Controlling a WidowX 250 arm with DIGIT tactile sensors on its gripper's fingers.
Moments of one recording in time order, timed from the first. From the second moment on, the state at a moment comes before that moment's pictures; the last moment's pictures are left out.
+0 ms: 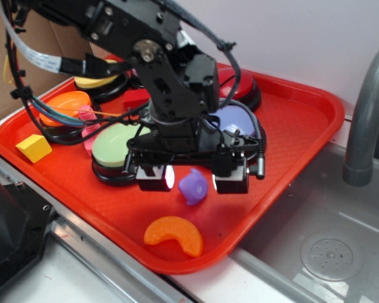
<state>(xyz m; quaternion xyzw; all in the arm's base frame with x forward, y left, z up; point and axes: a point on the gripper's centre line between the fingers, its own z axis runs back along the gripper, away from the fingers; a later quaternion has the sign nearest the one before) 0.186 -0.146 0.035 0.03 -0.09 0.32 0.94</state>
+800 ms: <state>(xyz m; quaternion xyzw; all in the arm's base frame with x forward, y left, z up) 0.192 -0.141 0.027 0.04 -0.10 0.33 0.94</state>
